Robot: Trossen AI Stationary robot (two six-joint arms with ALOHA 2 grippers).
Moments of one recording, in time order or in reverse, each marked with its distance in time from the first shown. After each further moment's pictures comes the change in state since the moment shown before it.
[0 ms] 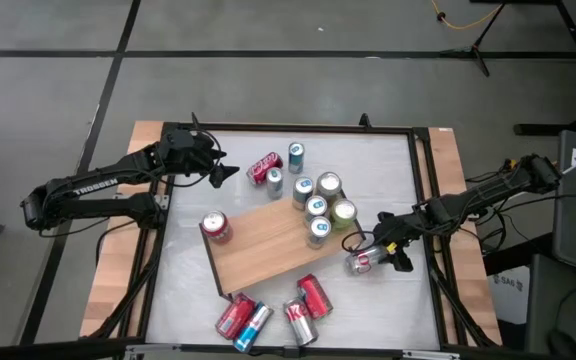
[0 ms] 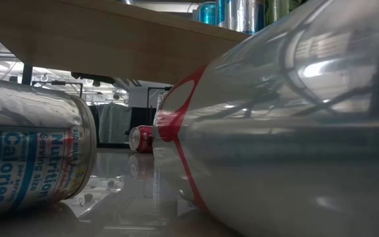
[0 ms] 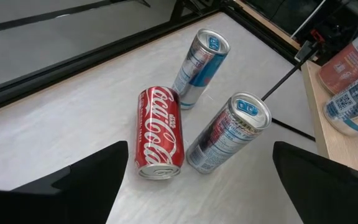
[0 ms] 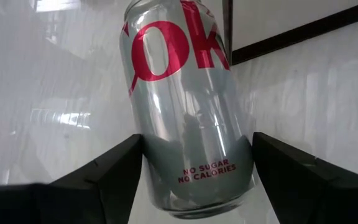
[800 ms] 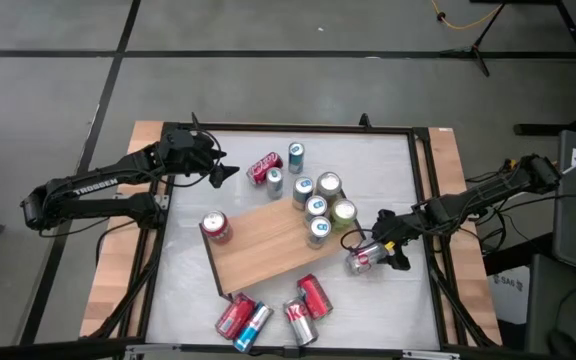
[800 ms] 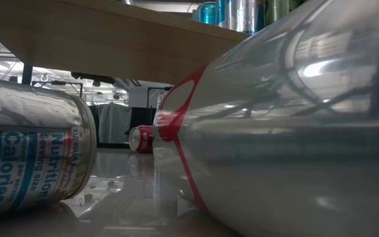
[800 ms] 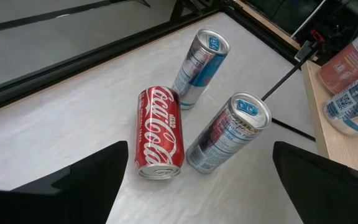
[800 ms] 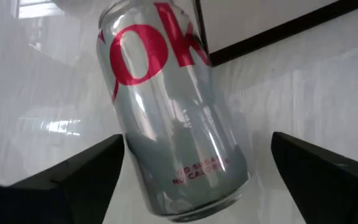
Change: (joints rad) left arm 0.000 0.000 0.000 0.000 0.000 0.000; right arm 0.000 0.001 -0.002 0.002 0.044 0.031
